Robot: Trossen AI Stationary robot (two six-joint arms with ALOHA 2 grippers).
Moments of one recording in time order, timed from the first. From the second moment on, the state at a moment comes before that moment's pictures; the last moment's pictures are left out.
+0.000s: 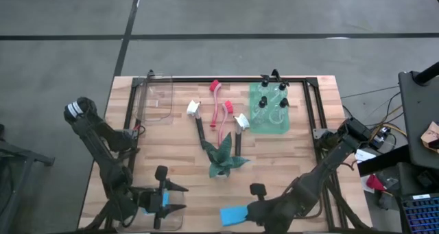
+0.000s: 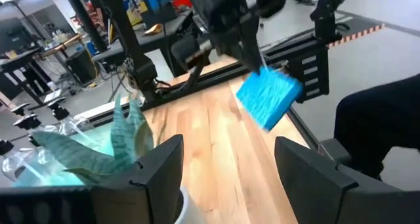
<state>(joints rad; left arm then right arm) -0.99 1.35 0.94 0.08 -0.93 -0.01 0.77 1.80 1.52 -0.54 0.26 0.60</state>
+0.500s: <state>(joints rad) -0.99 1.51 0.95 0.39 -0.88 0.23 0.68 1.80 1.54 -0.36 0.29 0.44</state>
